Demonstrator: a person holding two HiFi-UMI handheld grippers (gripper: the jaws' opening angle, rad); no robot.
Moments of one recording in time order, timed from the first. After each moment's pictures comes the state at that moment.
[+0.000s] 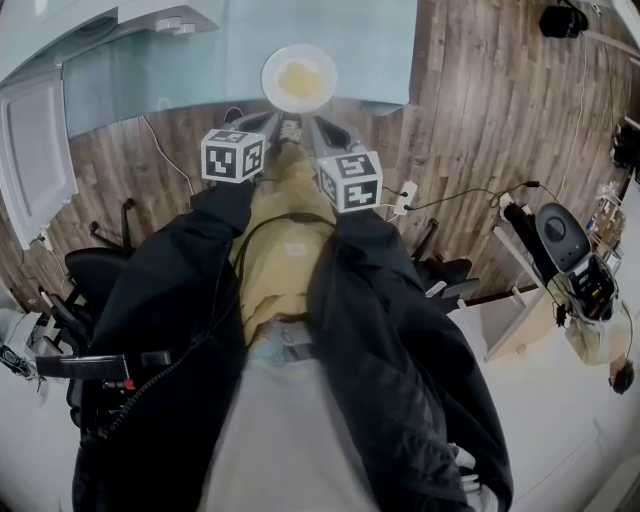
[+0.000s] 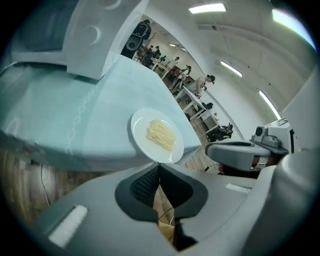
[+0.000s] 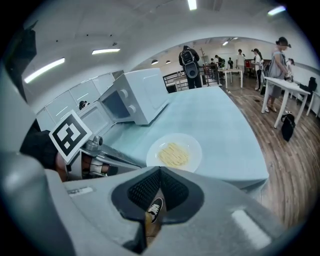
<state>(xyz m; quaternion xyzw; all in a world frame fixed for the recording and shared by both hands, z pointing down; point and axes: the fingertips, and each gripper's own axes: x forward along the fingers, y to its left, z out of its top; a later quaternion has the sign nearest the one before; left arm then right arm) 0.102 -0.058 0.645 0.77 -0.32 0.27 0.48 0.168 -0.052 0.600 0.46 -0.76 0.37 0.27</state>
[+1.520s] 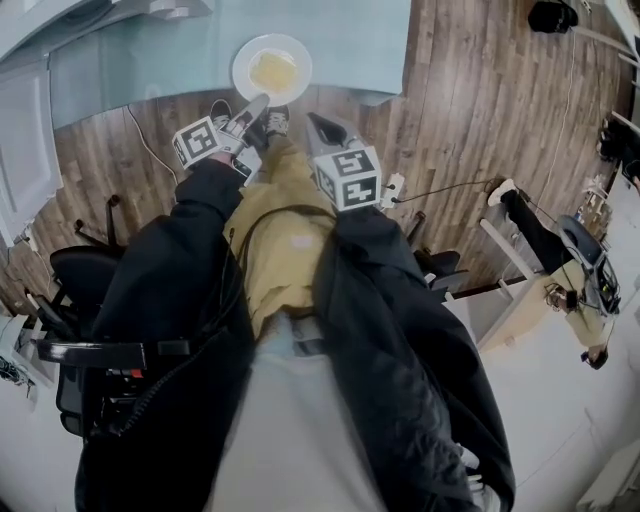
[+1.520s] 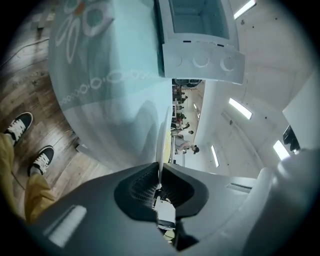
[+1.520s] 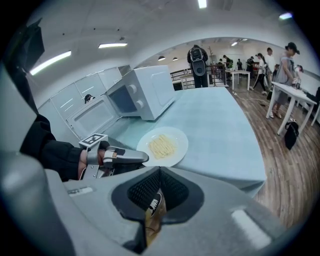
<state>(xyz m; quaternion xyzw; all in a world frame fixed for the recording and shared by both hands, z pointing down) 0.100 -0.075 0.648 0.61 -0.27 -0.15 0.73 0.171 -0.033 0.595 0.43 -0.77 0.35 0.30</state>
